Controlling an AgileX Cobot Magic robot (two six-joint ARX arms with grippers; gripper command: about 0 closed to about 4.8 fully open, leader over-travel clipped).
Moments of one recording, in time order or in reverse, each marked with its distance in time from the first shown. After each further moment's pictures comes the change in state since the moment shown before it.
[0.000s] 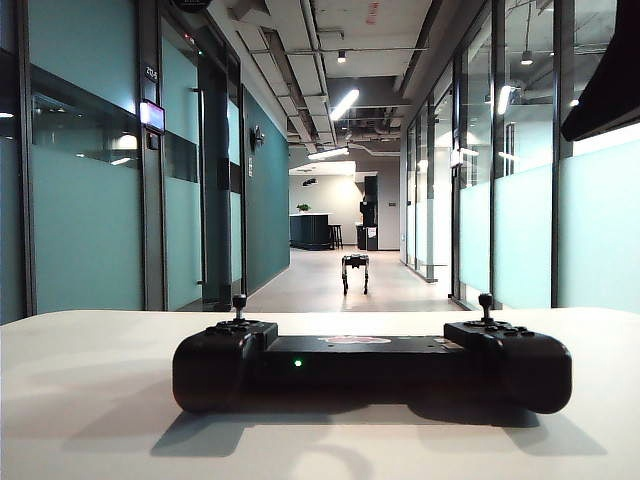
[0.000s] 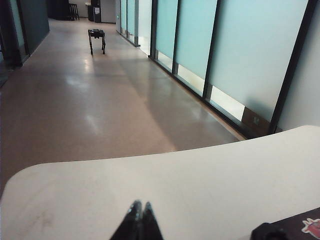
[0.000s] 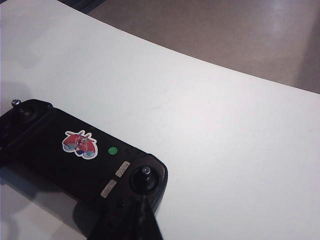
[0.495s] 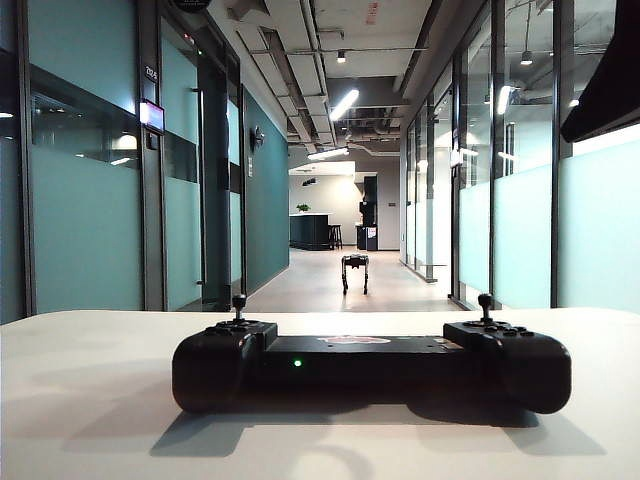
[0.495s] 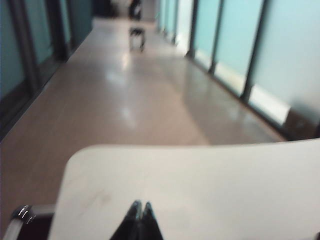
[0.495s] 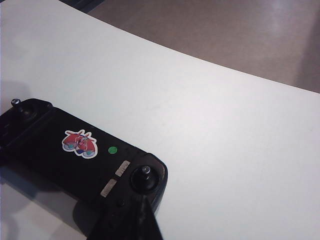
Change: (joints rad) left arm 0.252 -0.080 -0.025 -0.076 0.095 0.000; right arm 0.000 0.003 0.000 0.000 0.000 0.000
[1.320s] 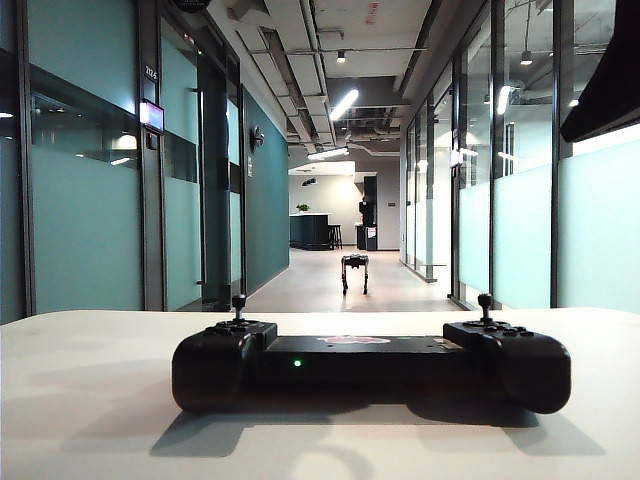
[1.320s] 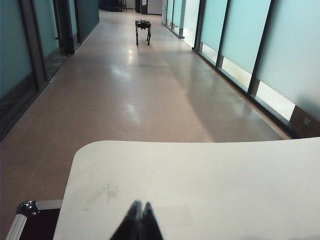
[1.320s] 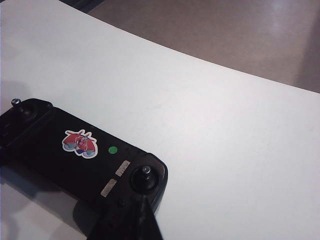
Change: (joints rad) left arm 0.041 0.000 0.000 -0.020 0.021 0.000; right arm 0.000 0.000 0.000 0.000 0.000 0.000
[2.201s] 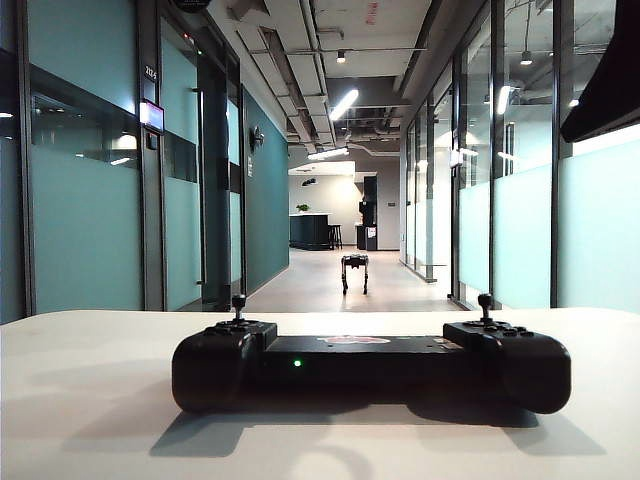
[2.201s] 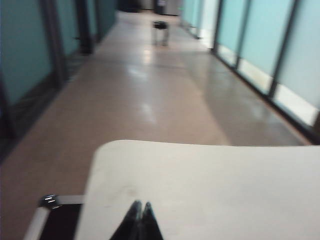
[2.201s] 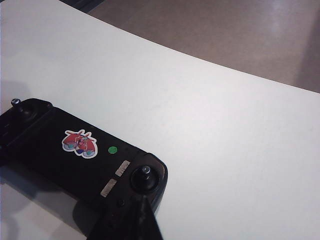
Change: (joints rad) left arm -0.005 0.000 0.000 0.000 -0.083 0.000; right arm 0.000 0.000 0.000 0.000 0.000 0.000
